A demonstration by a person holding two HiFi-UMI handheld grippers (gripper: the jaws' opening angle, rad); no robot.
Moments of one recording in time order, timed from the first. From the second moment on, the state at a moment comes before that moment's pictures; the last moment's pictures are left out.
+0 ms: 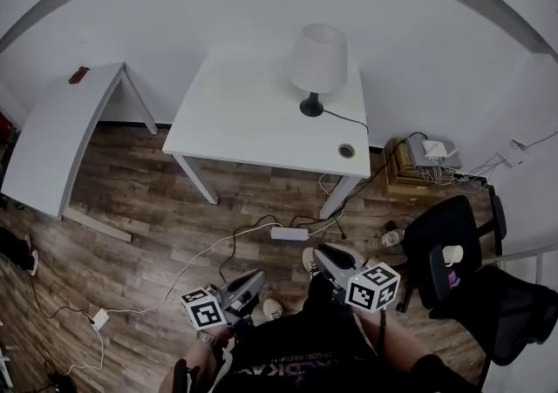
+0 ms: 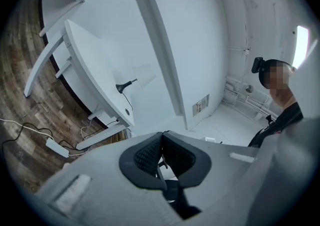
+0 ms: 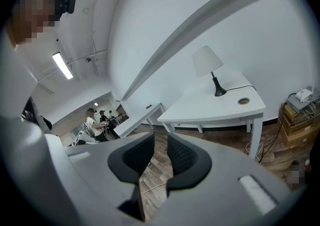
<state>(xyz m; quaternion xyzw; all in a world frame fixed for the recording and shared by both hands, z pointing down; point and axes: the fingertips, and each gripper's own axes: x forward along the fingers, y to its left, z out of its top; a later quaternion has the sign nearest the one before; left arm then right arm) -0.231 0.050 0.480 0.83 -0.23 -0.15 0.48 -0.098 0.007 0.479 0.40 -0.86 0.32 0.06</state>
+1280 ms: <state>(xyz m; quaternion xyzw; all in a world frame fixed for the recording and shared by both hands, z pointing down) -0.222 -0.086 0.489 0.74 -0.43 -0.21 0.47 0.022 -0.436 0.570 0.49 -0.82 0.21 0.19</state>
